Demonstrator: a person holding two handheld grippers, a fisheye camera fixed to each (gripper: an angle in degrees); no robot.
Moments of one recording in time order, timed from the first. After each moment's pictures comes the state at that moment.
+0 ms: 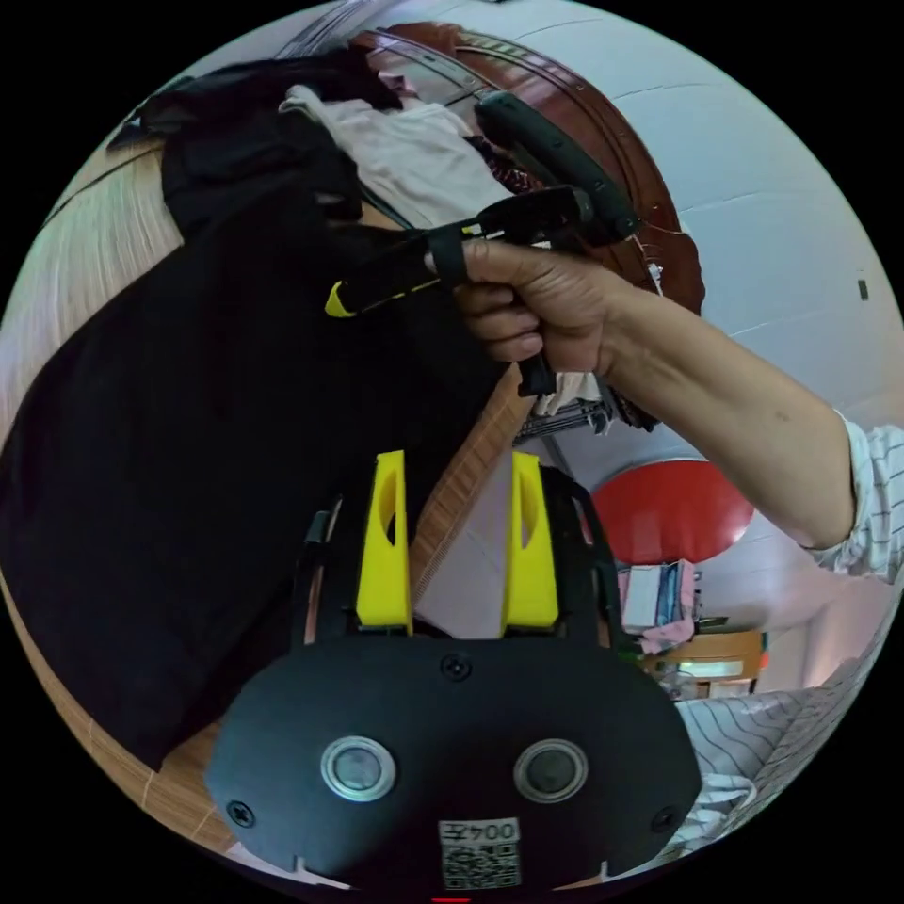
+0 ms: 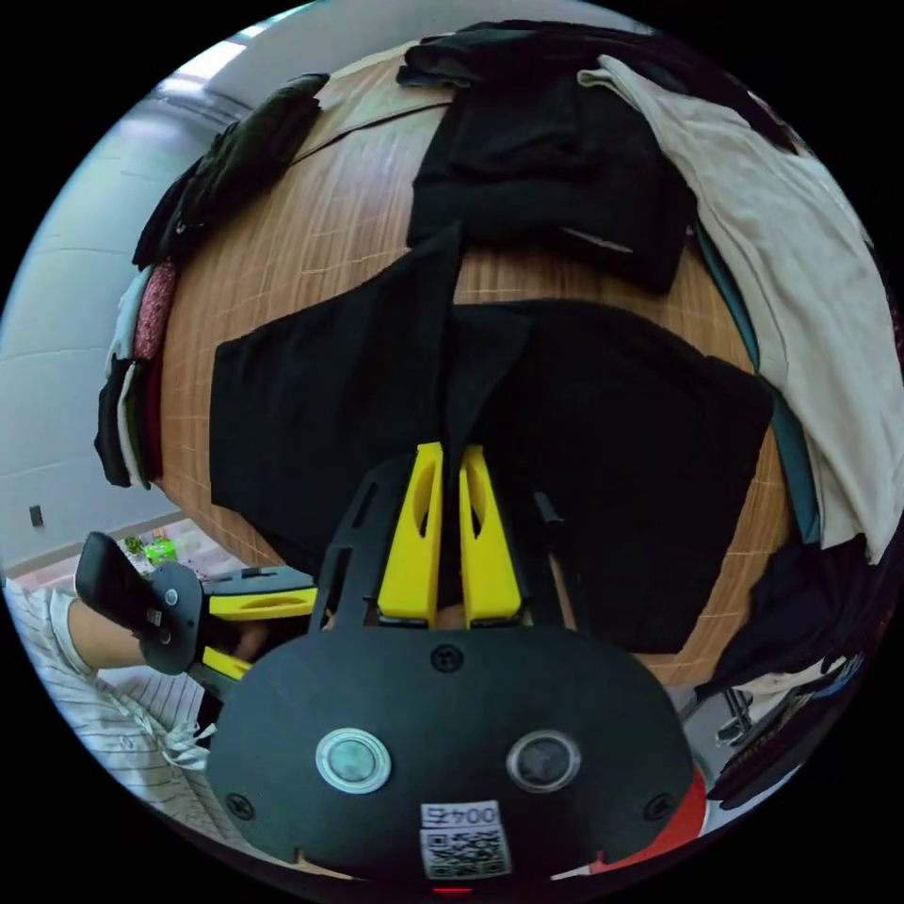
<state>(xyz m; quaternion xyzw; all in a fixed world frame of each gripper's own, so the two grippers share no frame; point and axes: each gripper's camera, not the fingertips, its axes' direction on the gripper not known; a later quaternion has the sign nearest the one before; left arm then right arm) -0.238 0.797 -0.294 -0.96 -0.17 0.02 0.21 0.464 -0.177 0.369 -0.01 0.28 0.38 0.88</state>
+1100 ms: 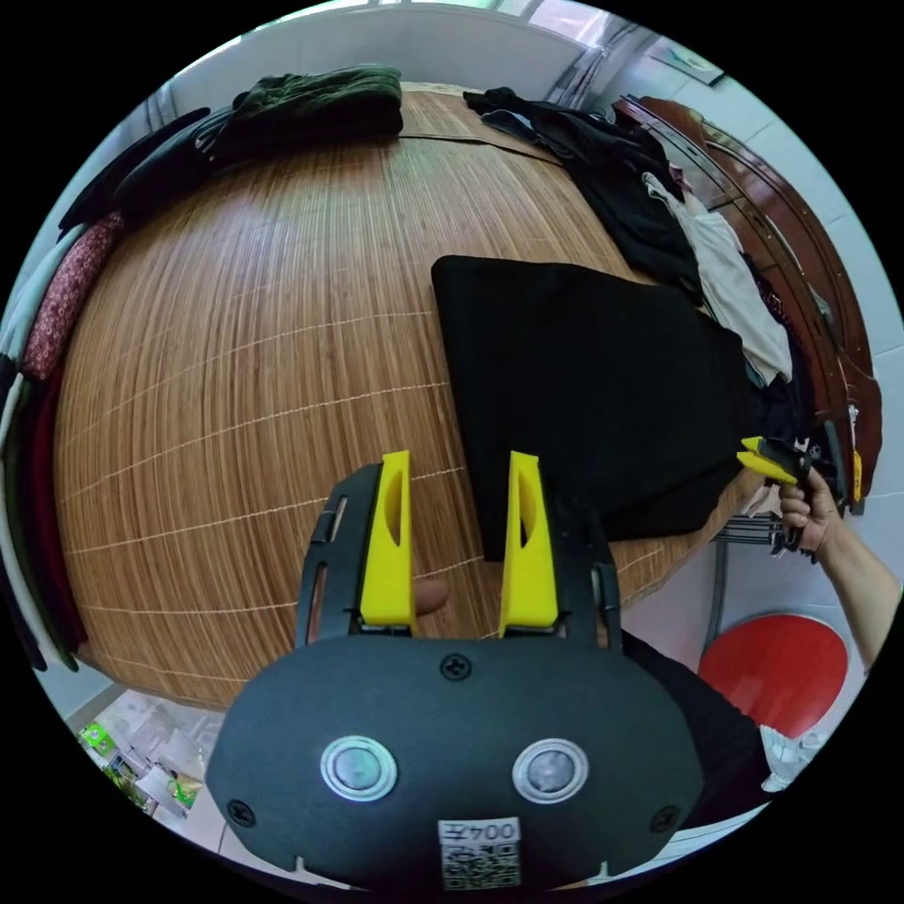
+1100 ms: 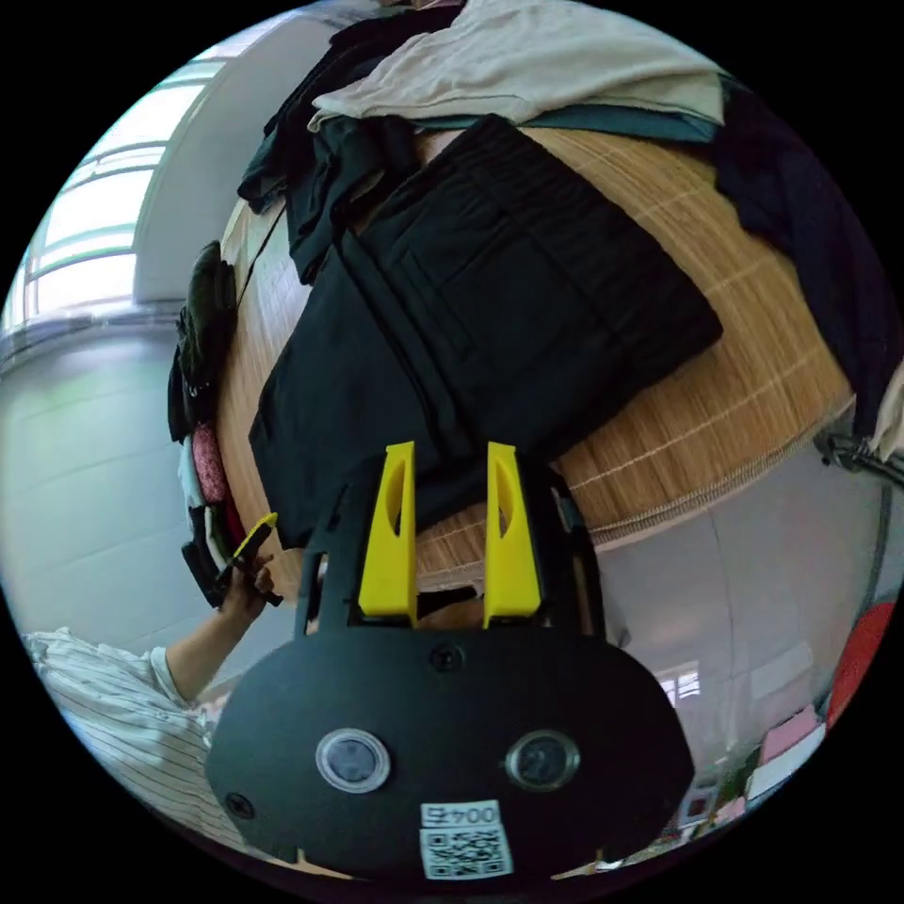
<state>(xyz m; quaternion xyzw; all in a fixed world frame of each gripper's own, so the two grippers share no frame) -0.336 0.670 -0.221 -0.83 -0.43 0.25 0.23 0.385 0.098 0.327 0.19 0.16 0.56 0.79</state>
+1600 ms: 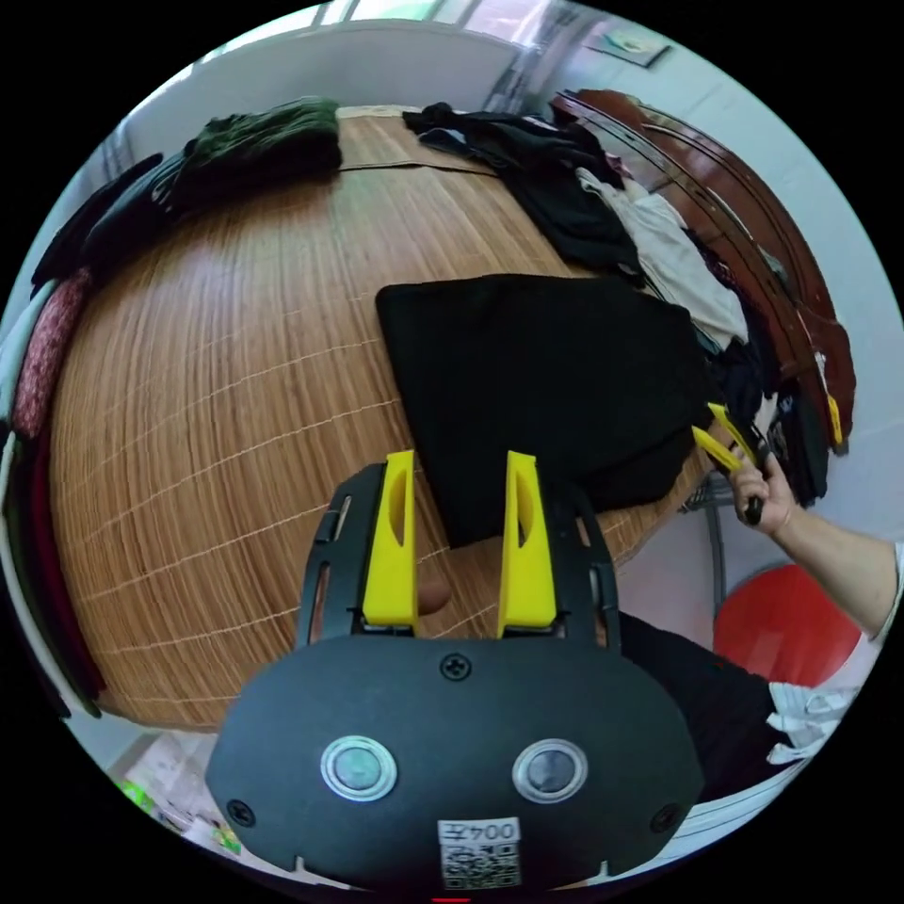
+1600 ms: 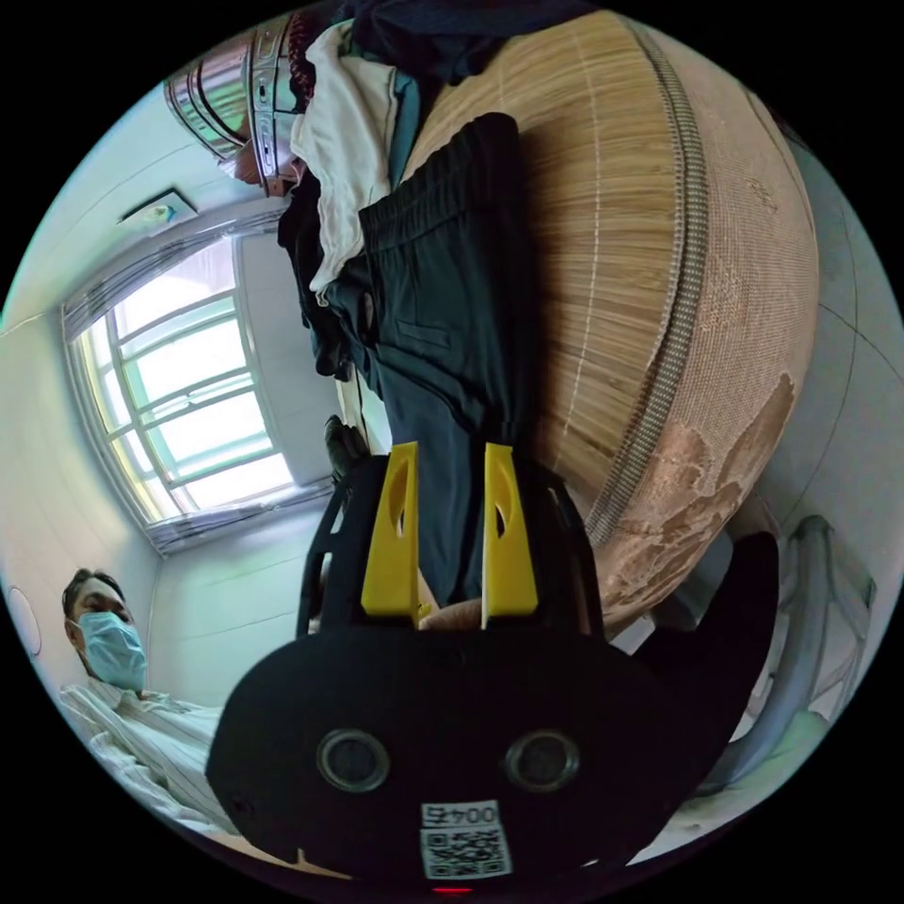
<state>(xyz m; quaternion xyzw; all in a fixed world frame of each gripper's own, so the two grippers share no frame) -0.310 0.672 -0.222 -0.86 -0.37 0.25 0.24 0.350 0.222 0.393 0.52 -0.06 0.58 0.62</state>
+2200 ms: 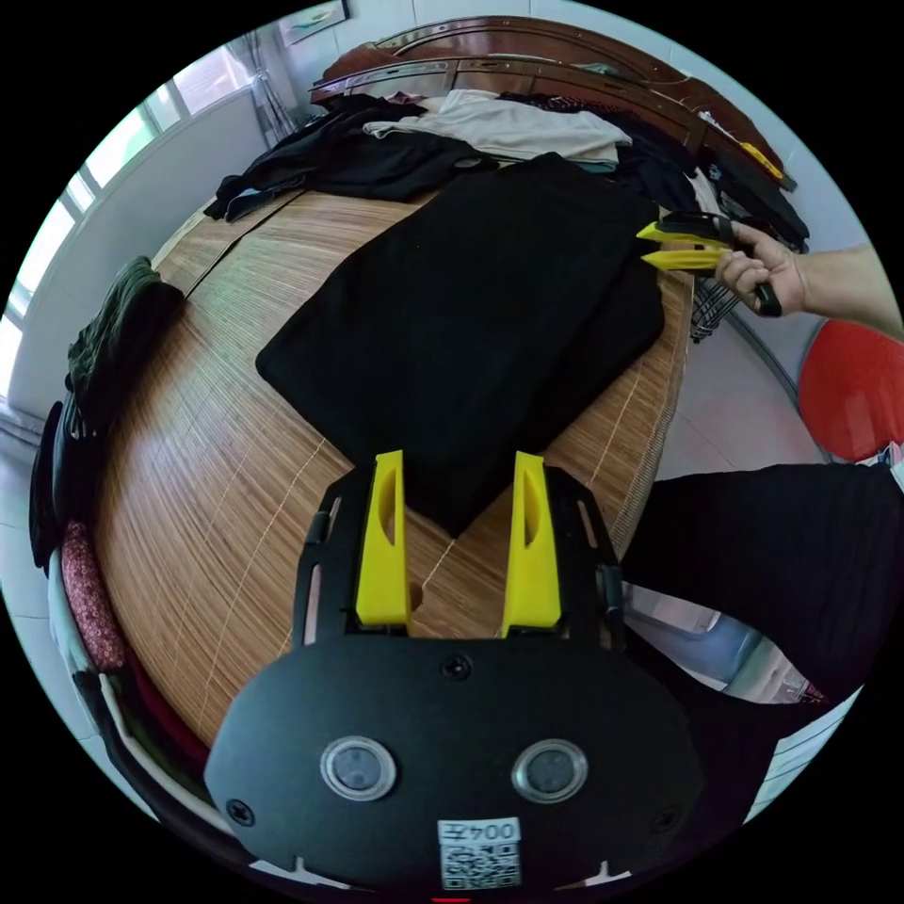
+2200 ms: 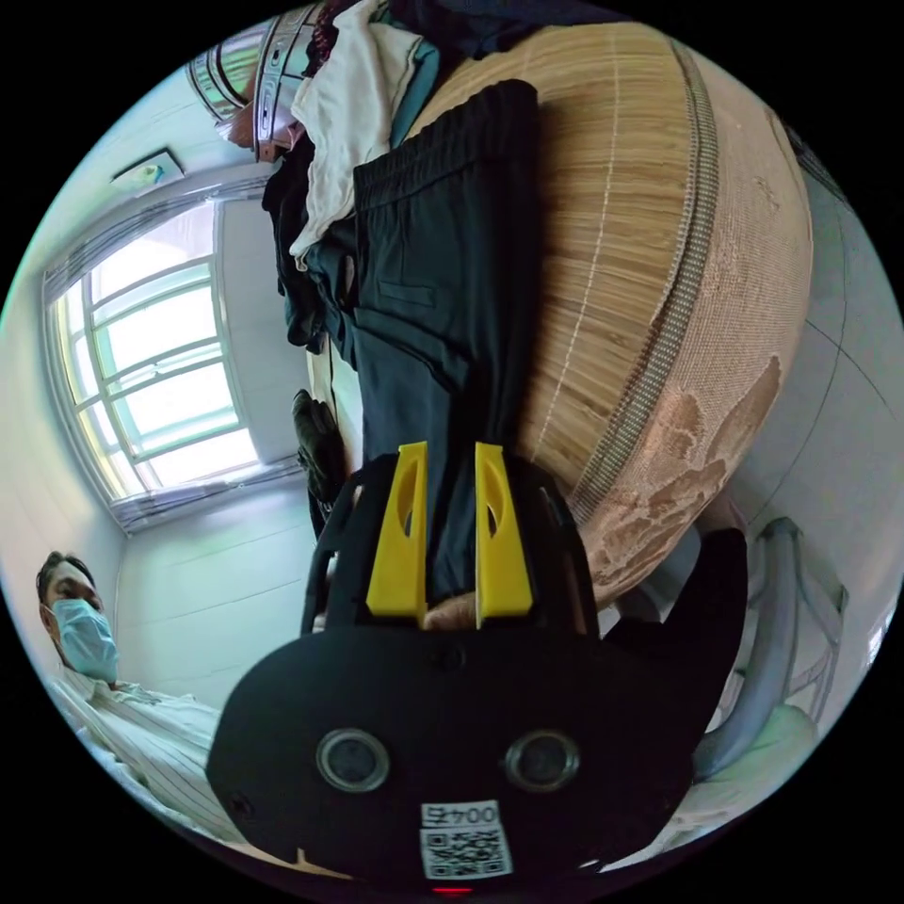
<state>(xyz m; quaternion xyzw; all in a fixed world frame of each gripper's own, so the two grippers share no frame) -0.296 0.662 -0.291 -0.92 -0.11 0.37 0.11 0.333 0.237 0.419 0.46 -0.01 0.60 0.65</state>
